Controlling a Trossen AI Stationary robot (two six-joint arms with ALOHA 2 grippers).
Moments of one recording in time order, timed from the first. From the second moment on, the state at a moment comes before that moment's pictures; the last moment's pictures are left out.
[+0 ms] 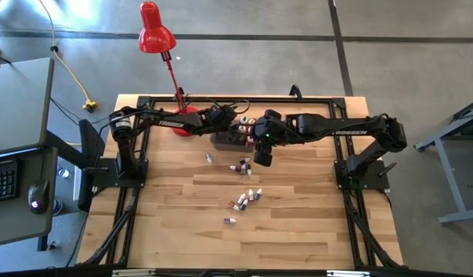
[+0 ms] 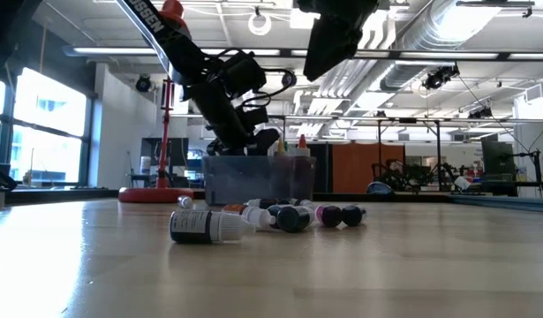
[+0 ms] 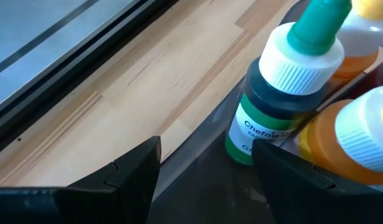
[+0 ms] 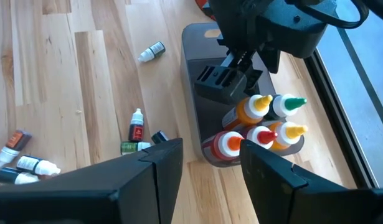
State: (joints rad) left arm 0.36 1.89 1.08 -0.07 -0.25 -0.24; right arm -0.08 1.57 1.43 -0.76 0.23 0.07
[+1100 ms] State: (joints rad) left arm 0.11 1.42 1.08 -0.49 -0.40 -0.24; right arm 0.03 1.57 1.13 -0.54 0.02 0.16
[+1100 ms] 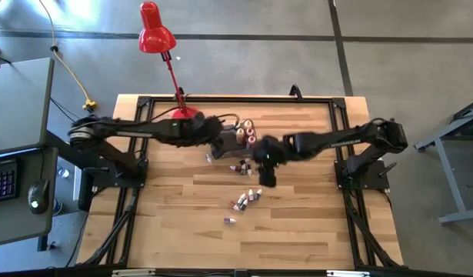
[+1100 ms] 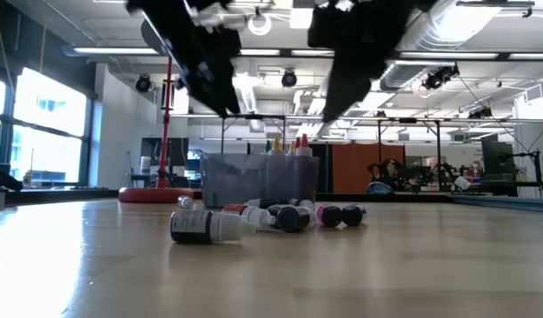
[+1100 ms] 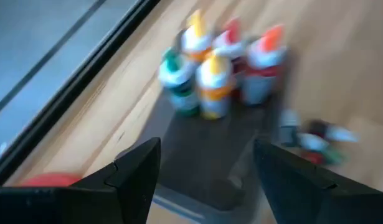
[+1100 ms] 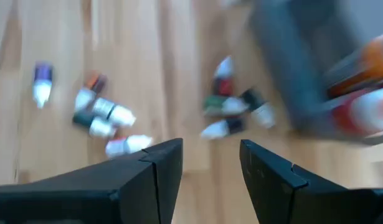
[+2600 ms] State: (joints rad) left arm -0.56 1.30 0.95 -0.68 -0.59 -0.90; right arm 0.20 1.75 0.61 0.35 -0.03 -0.10
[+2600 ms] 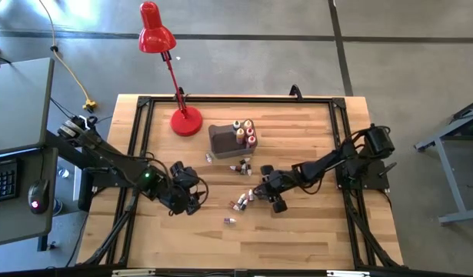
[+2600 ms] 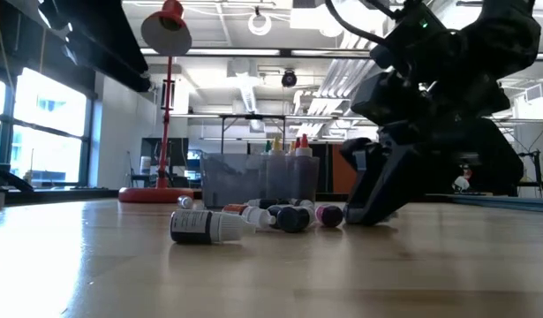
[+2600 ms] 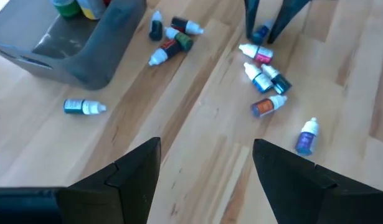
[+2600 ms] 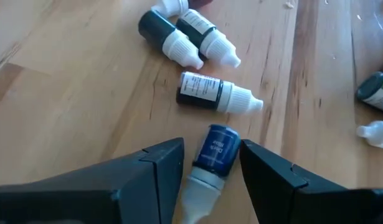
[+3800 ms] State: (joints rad) left arm -0.56 1.30 0.95 -0.68 -0.64 -0.90; right arm -0.13 2.03 1.30 0.11 0.26 -0.12
